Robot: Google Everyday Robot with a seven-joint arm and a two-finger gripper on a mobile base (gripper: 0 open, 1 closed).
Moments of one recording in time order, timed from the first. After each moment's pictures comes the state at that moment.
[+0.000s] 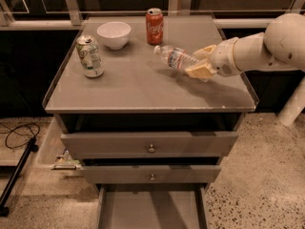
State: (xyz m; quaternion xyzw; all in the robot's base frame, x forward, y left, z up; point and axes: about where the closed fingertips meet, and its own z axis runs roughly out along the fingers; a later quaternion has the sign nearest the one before) arm 0.658 -0.151 0.872 -0.49 0.73 0.11 0.46
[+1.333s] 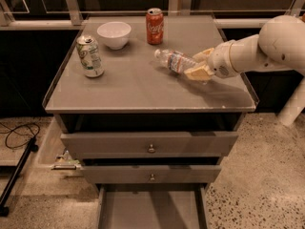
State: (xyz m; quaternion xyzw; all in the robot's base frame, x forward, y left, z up) arm 0.664 -0.151 0.857 -0.48 0.75 0.11 0.44
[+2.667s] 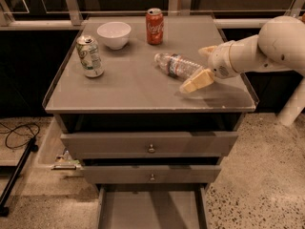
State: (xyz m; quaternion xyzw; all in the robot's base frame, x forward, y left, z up) arm 0.664 -0.151 0.857 -0.48 0.75 0.11 0.44
